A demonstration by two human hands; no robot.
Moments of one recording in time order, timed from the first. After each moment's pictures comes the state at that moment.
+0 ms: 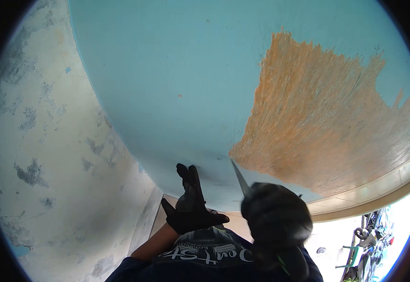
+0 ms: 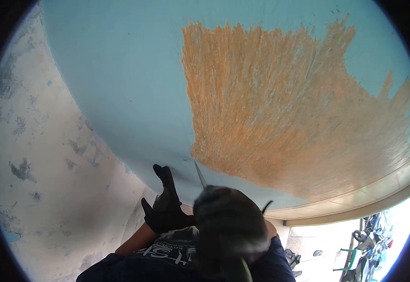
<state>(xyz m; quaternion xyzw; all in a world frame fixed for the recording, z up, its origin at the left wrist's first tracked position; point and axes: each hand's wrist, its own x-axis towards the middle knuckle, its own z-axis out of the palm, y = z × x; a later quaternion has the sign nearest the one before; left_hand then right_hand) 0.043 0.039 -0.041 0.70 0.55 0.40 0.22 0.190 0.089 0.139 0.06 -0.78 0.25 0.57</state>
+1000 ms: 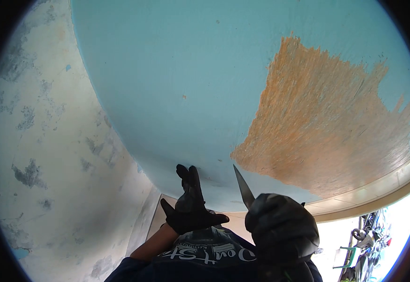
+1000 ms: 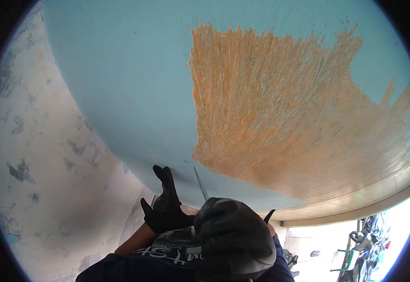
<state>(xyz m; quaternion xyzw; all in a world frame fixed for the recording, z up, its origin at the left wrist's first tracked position) 0.041 0.041 -0.043 0.70 0.53 0.41 0.24 0.181 0.076 0.123 0.16 -0.69 0.28 0.64</state>
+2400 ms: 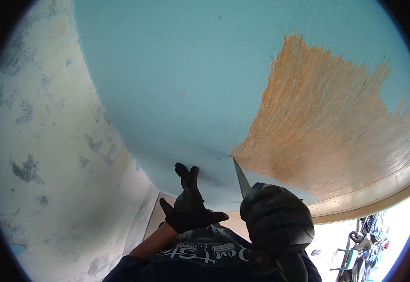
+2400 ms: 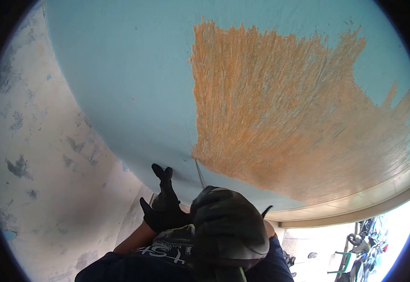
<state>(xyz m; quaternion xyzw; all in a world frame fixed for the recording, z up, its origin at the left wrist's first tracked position) 0.047 0.042 -0.054 0.66 0.50 0.49 0.26 0.209 0.069 0.146 0.01 -0.78 0.32 0.54</state>
